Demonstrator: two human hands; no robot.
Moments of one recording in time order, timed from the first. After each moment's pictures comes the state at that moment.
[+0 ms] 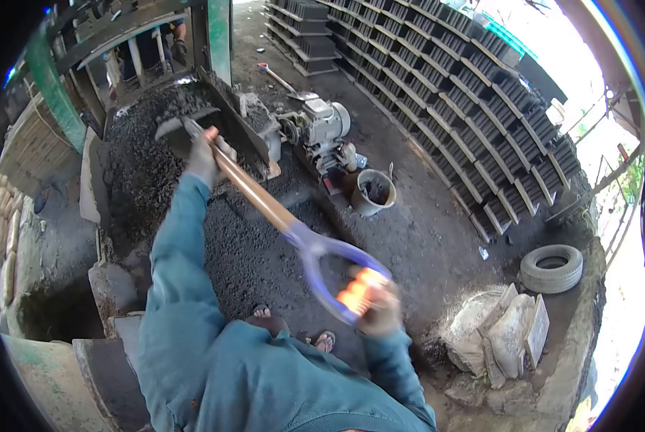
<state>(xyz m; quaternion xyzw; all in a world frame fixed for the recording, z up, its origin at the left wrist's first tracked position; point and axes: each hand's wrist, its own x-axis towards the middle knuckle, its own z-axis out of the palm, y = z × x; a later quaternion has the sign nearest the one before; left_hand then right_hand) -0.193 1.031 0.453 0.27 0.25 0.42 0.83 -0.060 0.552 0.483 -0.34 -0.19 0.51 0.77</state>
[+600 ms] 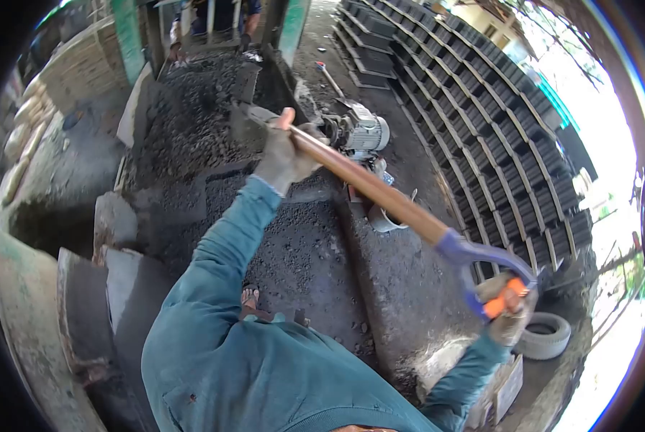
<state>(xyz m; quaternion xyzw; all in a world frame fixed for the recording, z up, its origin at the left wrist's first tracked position) -0.158 0.877 0.501 0.04 0.08 0.42 0.91 0.052 0.449 0.659 -0.64 -0.41 0.09 0.65</state>
